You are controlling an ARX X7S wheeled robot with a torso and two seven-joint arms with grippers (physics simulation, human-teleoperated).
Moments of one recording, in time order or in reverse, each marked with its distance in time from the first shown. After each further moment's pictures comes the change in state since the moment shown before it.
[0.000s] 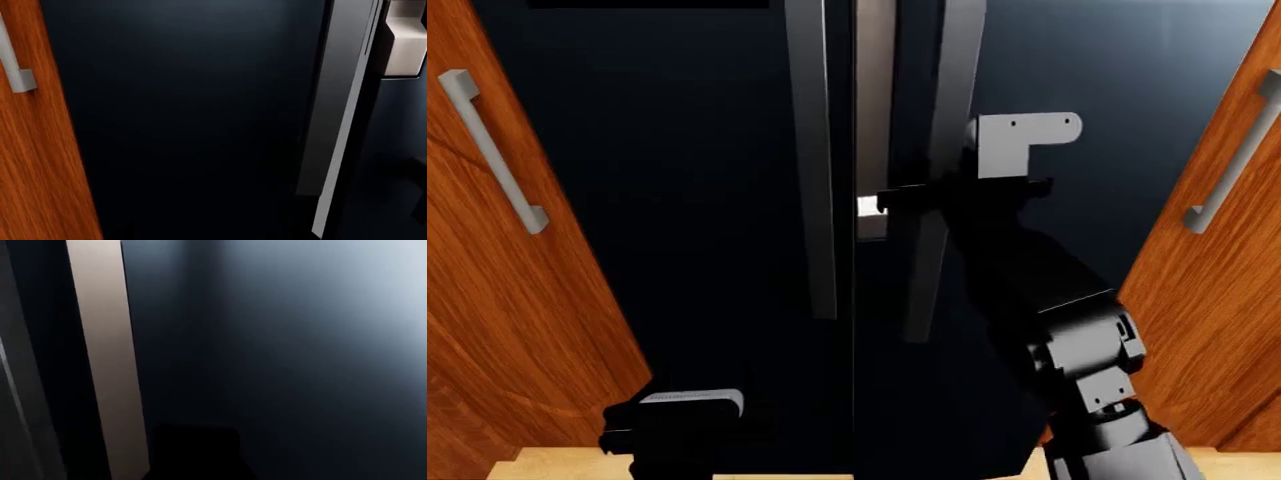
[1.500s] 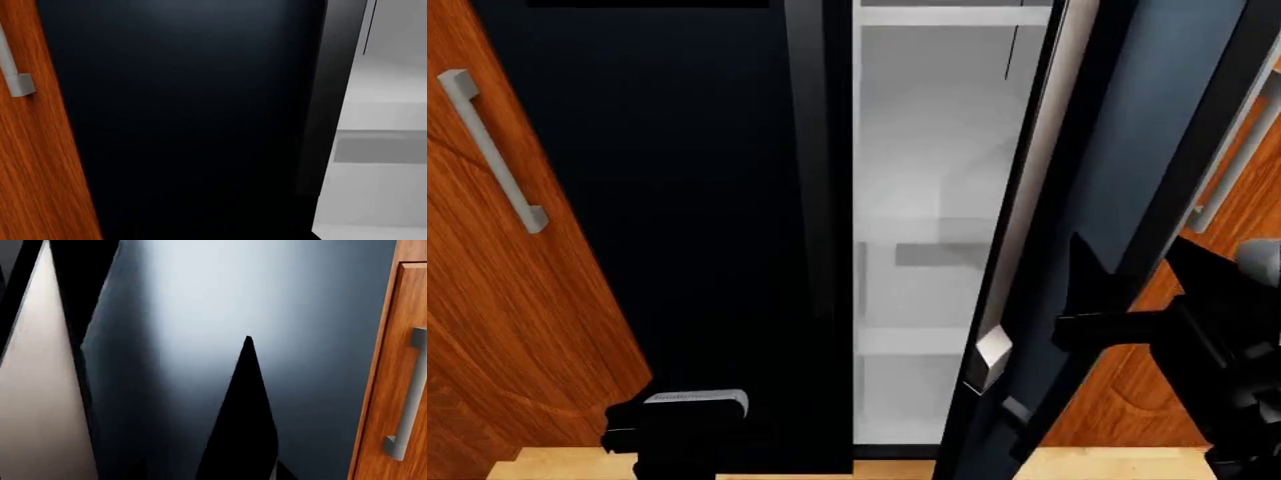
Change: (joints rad) left arm -0.007 -0.023 0.043 0.001 -0.011 0.008 -0.040; right arm -0.577 0.483 0.661 -1.021 0.719 0.504 0.279
